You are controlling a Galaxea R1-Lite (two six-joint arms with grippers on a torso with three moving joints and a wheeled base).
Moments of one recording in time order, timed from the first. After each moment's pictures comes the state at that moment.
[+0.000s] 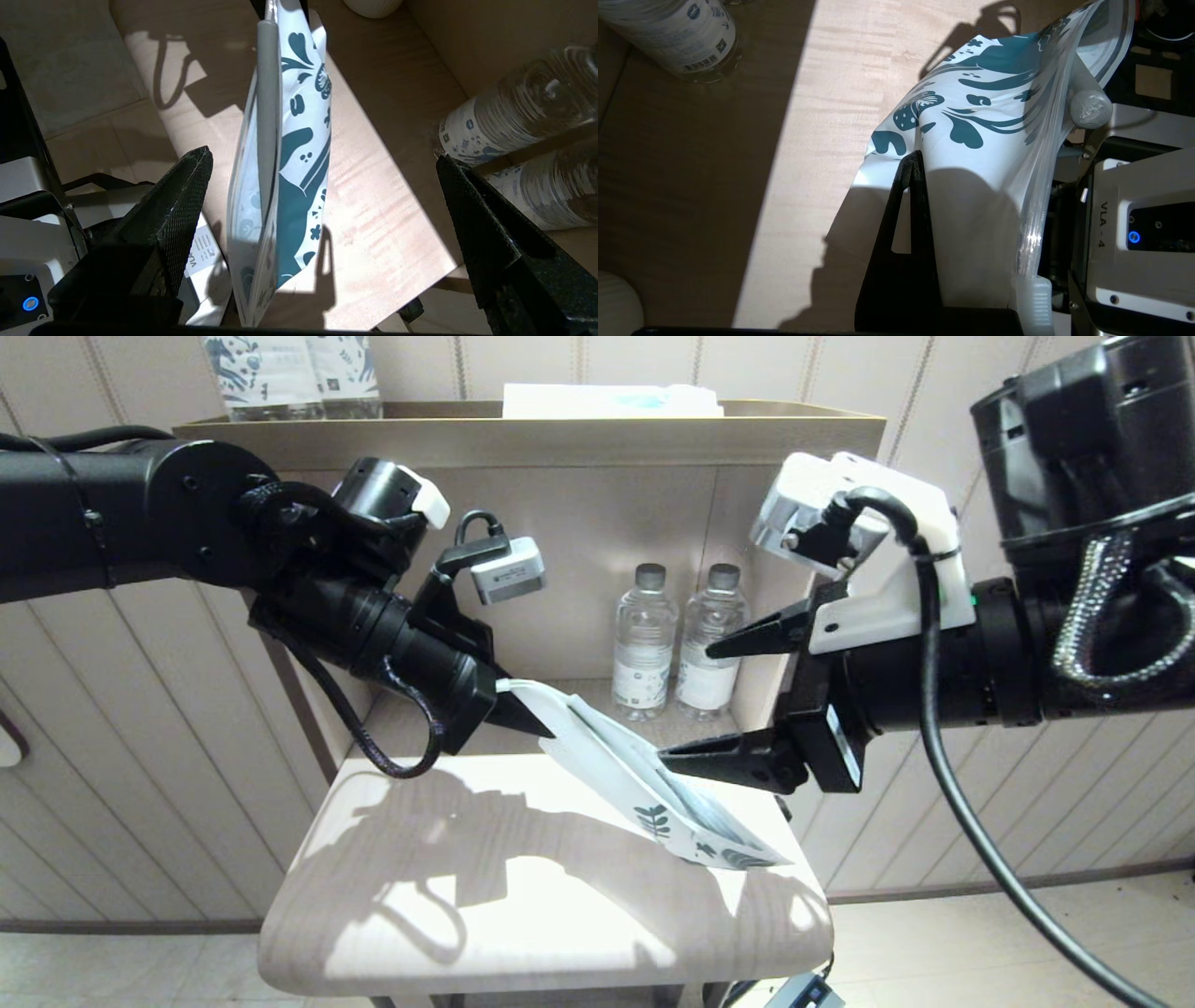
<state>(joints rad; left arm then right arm) -0.49 1.93 -1.81 0.75 -0.69 0.69 0.68 1.52 -1.42 0.31 0.22 -0.37</state>
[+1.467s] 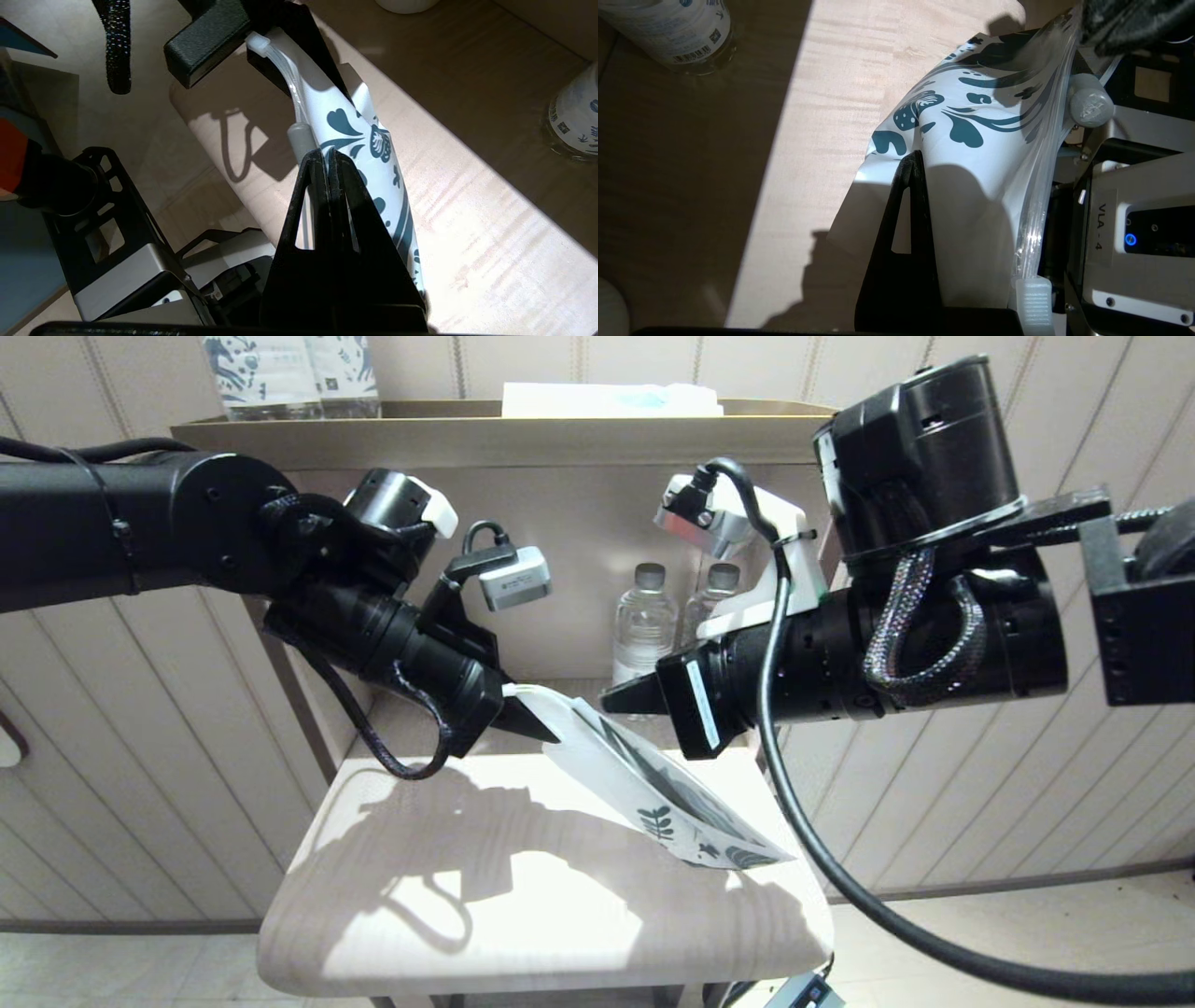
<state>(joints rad) -0.49 1.95 -1.81 0.75 -0.69 0.67 0.76 1.67 -1.52 0.25 0.22 0.05</state>
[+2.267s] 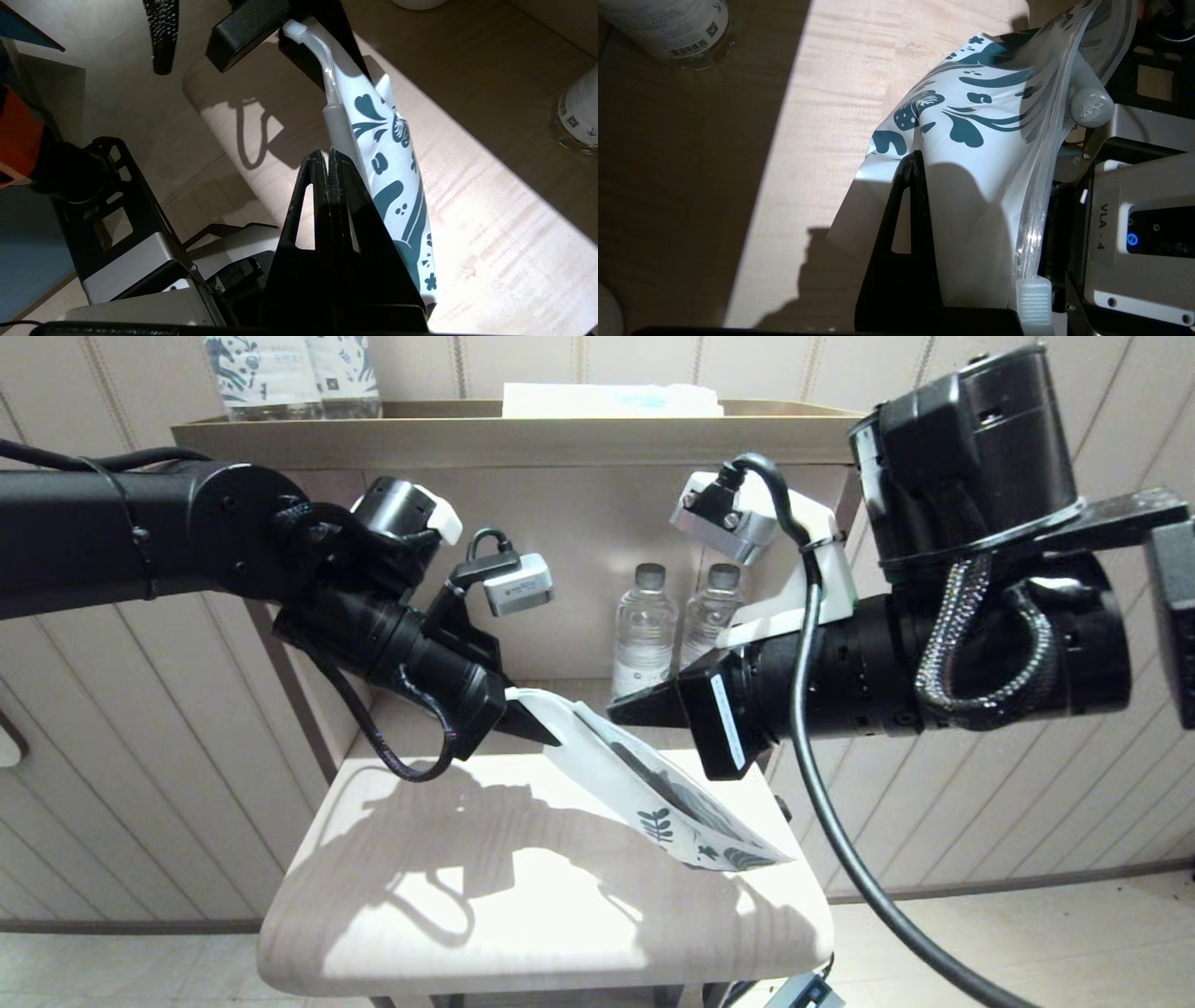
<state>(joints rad) -0.49 1.96 -1.82 0.74 -0.69 0.67 0.78 1.62 -1.47 0.25 0.22 0.04</state>
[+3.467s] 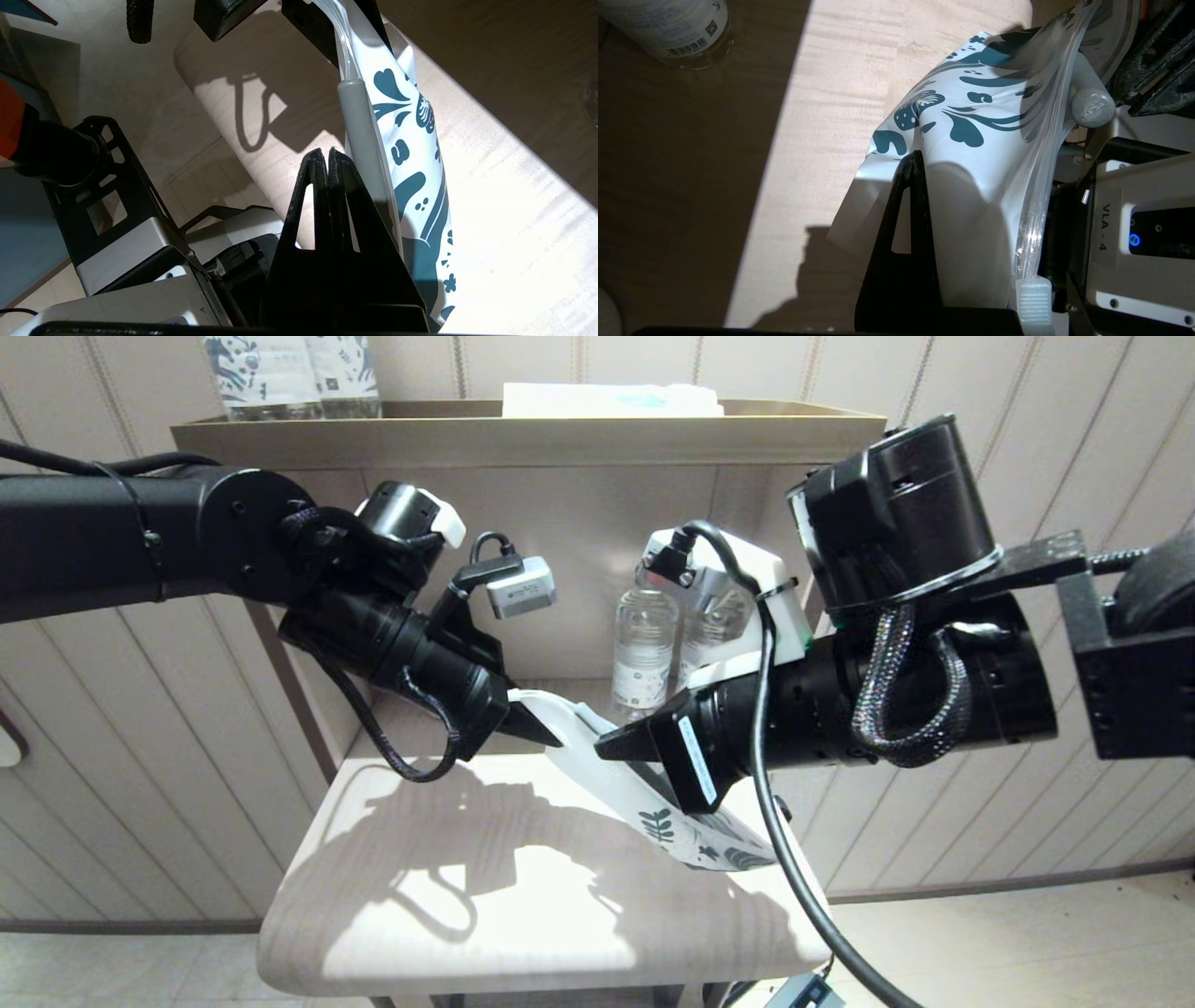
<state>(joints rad) -0.49 1.97 -1.82 0.74 -0.69 0.67 0.78 1.67 -1.45 0.25 0.22 0.04</state>
